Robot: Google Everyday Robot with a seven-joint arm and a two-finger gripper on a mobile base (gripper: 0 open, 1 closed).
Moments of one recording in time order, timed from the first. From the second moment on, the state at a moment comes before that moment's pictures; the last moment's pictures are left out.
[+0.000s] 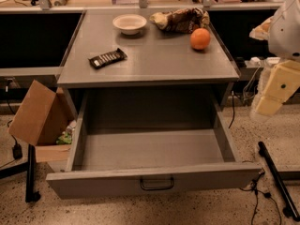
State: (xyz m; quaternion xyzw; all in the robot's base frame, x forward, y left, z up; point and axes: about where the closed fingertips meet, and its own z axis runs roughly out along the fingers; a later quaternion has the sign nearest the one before) arm 0.438 -0.213 0.989 -0.60 0.78 -0.05 0.18
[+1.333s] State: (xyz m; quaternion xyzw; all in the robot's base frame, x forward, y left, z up) arm 0.601 -0.275 0.944 -0.50 0.81 -0.02 0.33
